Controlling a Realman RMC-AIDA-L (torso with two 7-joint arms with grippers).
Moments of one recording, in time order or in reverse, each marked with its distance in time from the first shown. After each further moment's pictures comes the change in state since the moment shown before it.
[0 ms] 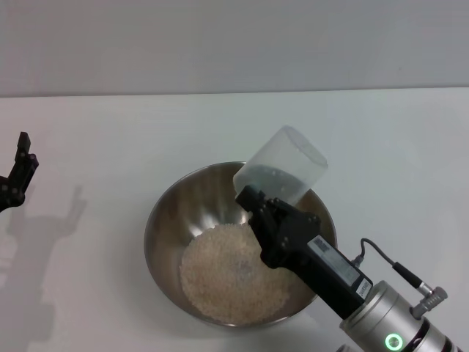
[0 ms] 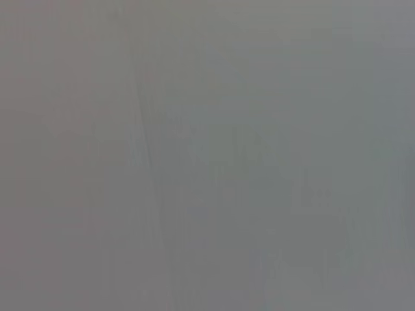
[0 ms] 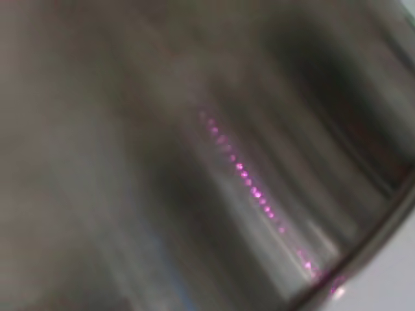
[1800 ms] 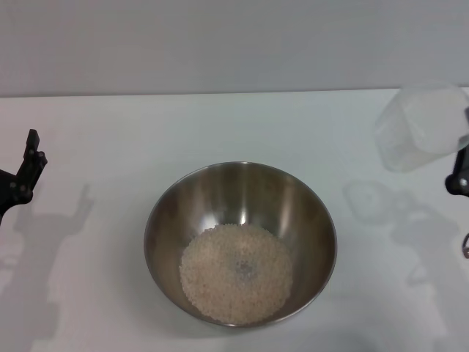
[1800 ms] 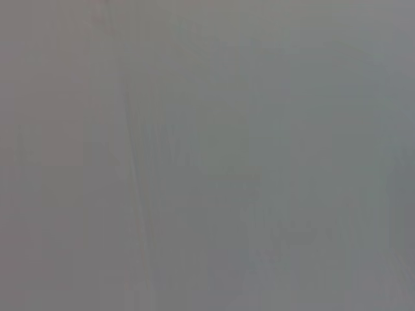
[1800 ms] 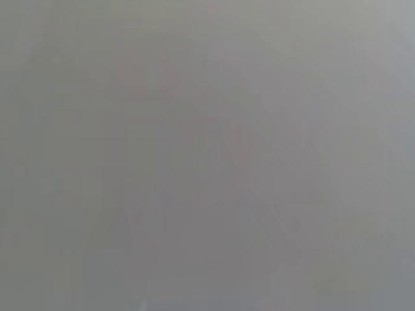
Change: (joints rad) left arm -0.011 0.000 0.011 0.000 0.008 0.002 0.000; right arm -0.170 -0.005 0.322 -0.140 0.078 -0.339 2.416
